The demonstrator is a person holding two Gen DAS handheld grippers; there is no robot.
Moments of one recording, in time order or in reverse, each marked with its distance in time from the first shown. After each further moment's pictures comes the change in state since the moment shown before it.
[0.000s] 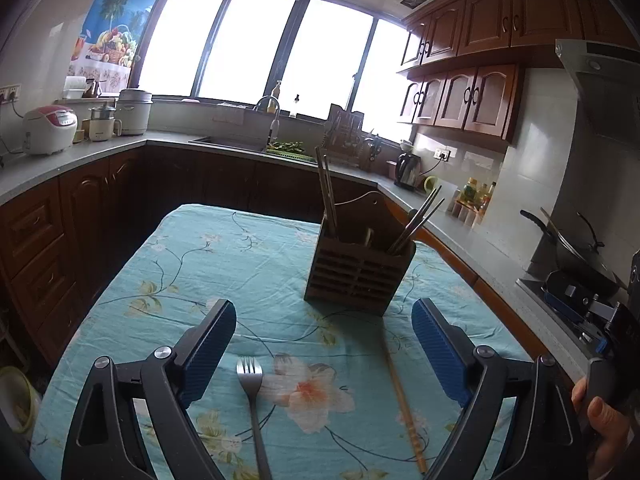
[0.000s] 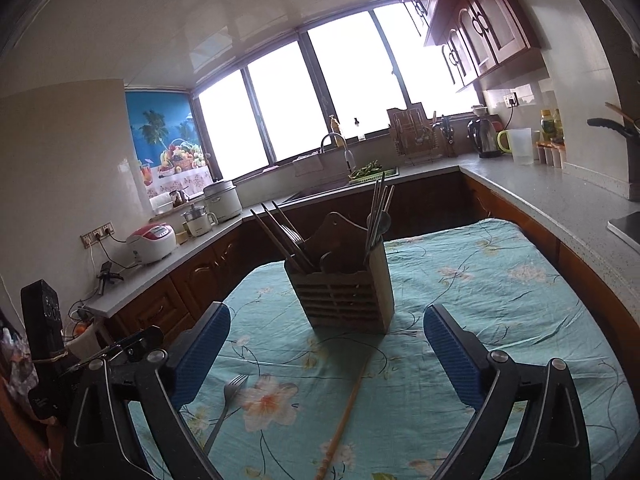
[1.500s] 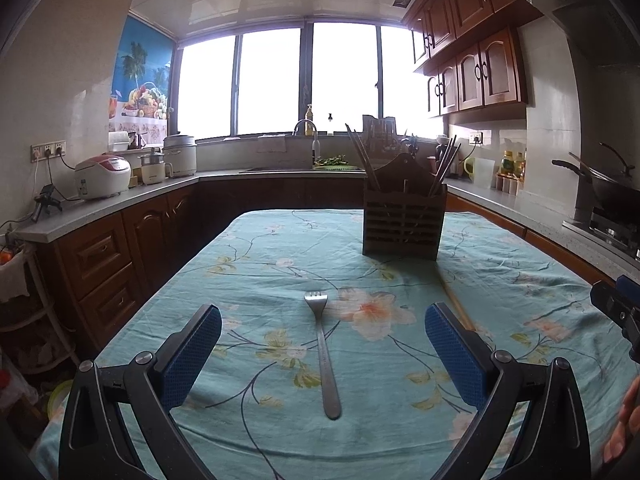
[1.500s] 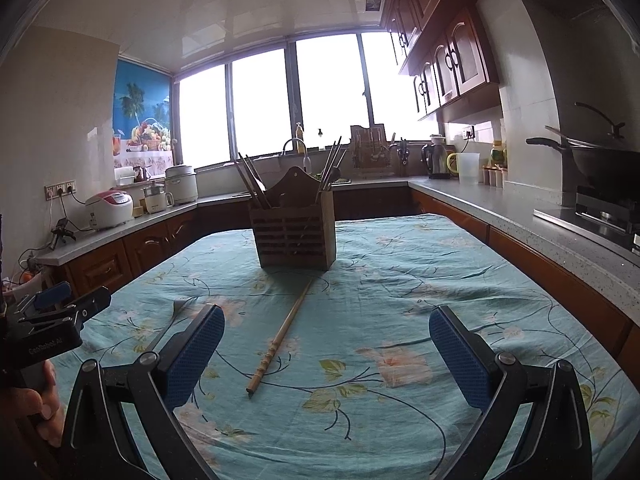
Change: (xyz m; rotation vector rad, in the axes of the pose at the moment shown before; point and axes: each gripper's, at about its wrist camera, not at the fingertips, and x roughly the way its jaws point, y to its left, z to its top) left arm -0.075 -0.019 -0.110 0.179 -0.074 0.227; right arm -0.065 0.016 -0.127 -0.123 -0.067 -0.227
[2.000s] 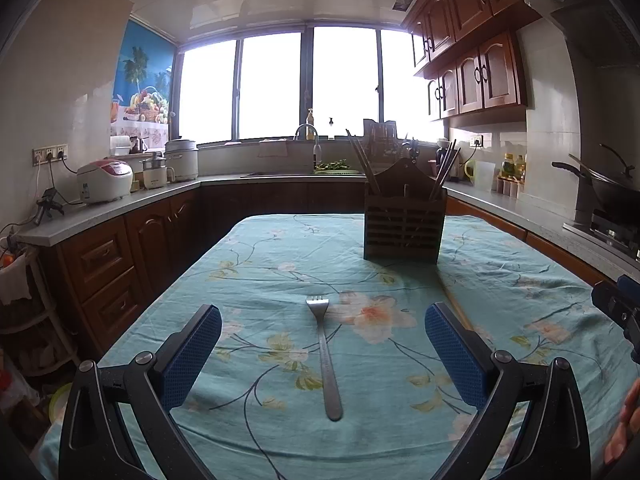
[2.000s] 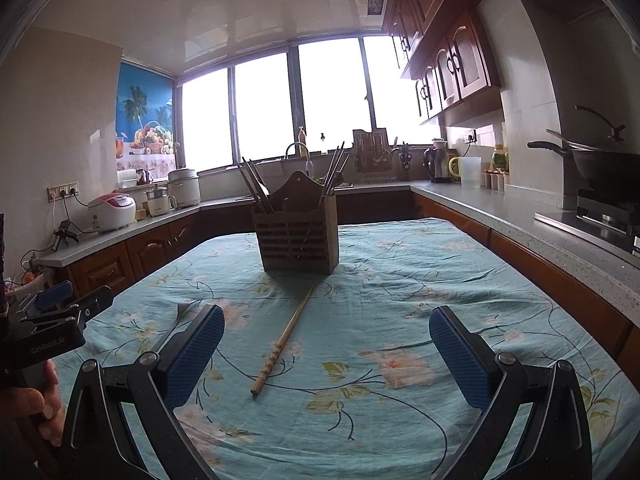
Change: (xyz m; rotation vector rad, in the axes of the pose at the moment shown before) left arm 0.001 0.004 -0.004 0.004 -0.012 0.001; right arm -0.002 0.001 0.001 -0.004 -0.013 0.012
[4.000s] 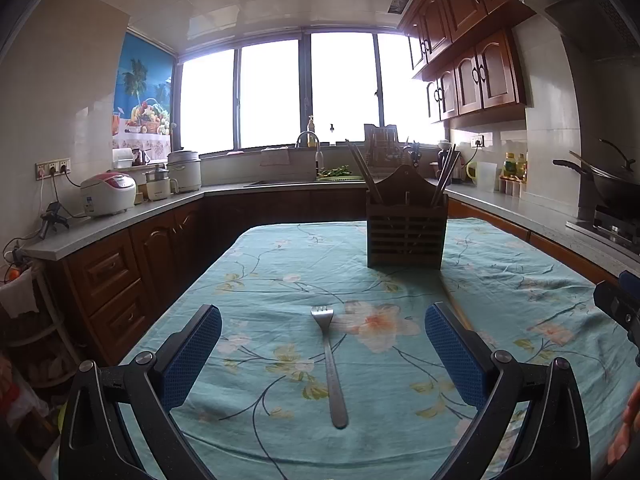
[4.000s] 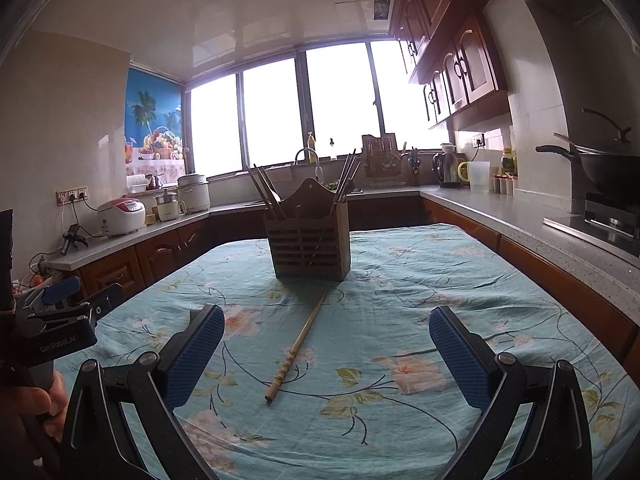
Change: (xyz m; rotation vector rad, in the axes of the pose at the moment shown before) left arm -0.004 -0.012 -0.001 0.029 -0.021 0.021; right arm -0.001 0.006 0.003 -0.002 -0.022 0.035
